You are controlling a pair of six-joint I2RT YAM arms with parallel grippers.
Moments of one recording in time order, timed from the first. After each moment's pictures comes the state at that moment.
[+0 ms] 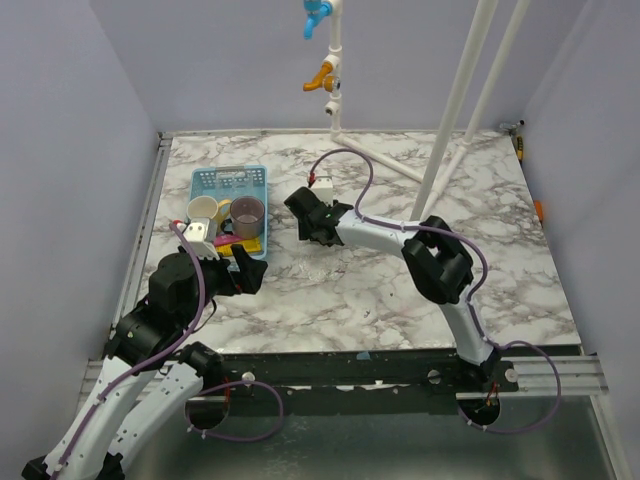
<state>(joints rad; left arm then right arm) -0.54 0.45 0.78 -0.69 -0.09 -0.45 0.87 2.19 1.66 -0.42 0.51 0.66</state>
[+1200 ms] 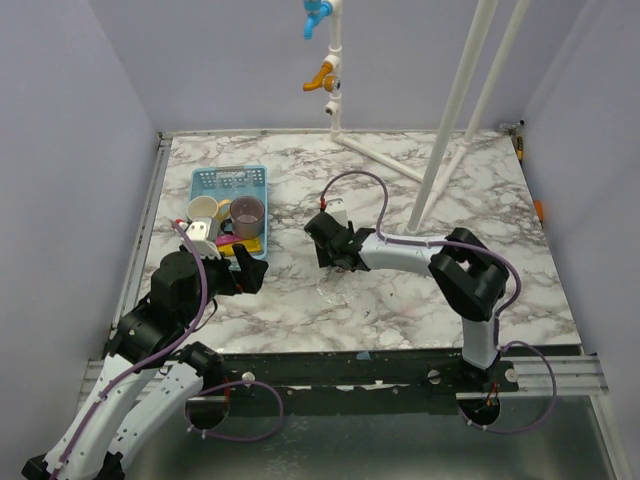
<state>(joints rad) -0.54 0.46 0.78 -0.69 -0.09 -0.44 0.91 1.97 1.28 -0.28 0.47 0.52</state>
